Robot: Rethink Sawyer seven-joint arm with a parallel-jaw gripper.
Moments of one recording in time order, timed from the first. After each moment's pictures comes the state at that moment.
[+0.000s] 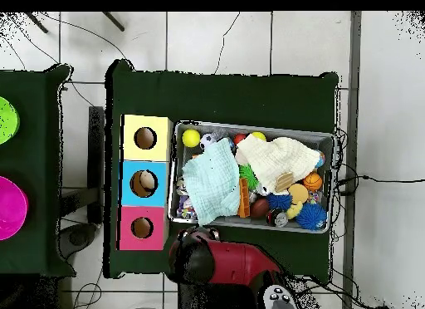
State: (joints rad) arm -0.25 -0.75 0.01 2.16 -0.16 0.20 1.57
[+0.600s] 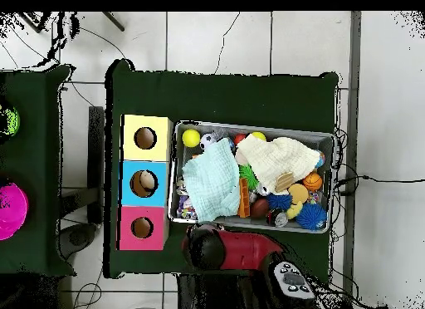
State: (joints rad) arm -0.33 -0.63 0.05 2.08 -0.24 0.21 1.57
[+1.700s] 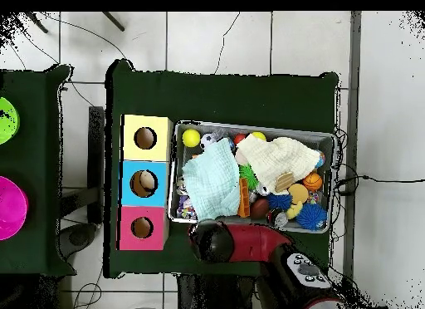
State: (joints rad) arm -0.43 -0.61 0.15 2.07 -0.29 0.28 1.57
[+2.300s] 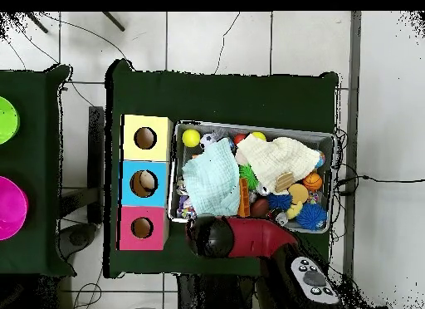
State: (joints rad) arm -0.43 -0.73 0.19 2.07 -0.26 0.40 1.57
